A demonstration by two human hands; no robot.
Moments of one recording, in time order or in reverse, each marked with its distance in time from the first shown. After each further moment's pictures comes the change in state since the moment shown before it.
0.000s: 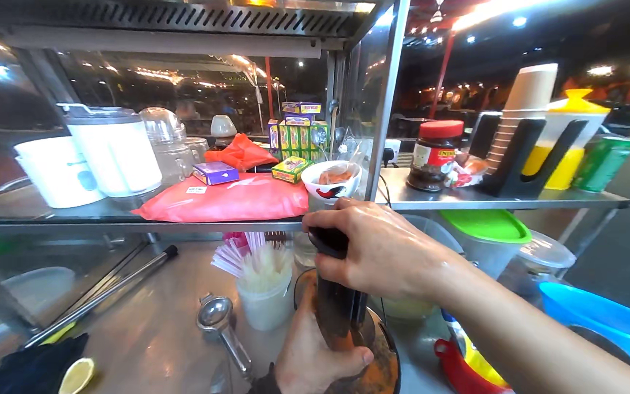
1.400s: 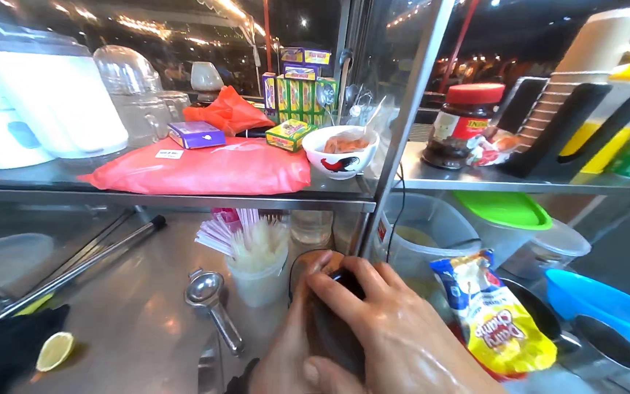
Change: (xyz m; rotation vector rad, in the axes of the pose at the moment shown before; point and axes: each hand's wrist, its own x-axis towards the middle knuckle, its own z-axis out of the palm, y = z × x) left_hand 0.000 -0.014 -0.019 -0.068 -0.199 0.233; right_hand -0.041 0.023 0.107 -0.021 0.242 -0.103
